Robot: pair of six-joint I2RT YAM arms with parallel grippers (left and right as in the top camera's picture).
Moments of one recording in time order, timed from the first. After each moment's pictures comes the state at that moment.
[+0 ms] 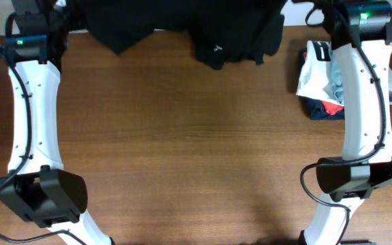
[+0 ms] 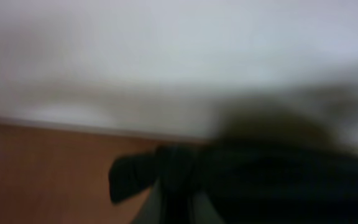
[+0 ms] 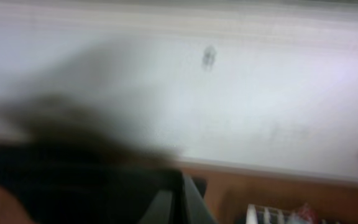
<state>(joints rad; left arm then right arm) 0.11 1.94 2.07 -0.69 0.07 -0.07 0.04 2.04 2.47 -0.89 -0.04 -0.06</state>
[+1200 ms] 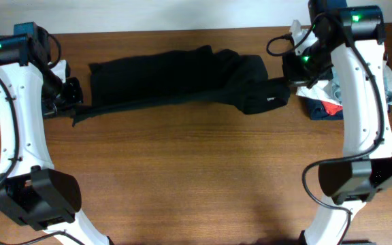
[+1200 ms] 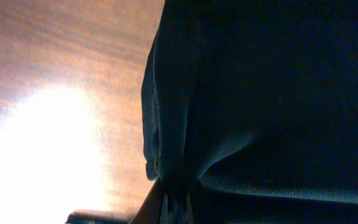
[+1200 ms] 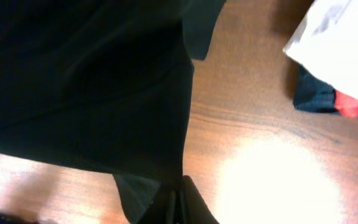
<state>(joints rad) 0.20 1.94 2.07 -1.66 0.02 -0.07 0.04 2.02 2.32 -1.69 -0.16 -0.04</state>
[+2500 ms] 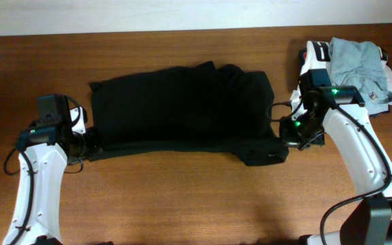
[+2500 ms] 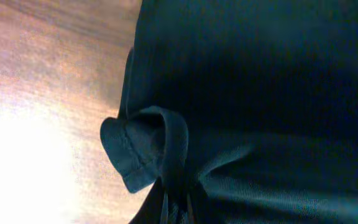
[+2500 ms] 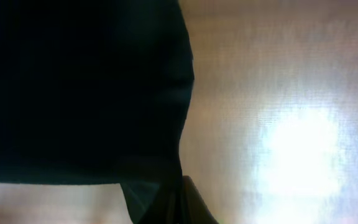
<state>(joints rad) 0.21 1.42 1.08 -0.96 0.10 -0.12 0.02 1.59 1.29 -1.20 -0.12 0.13</state>
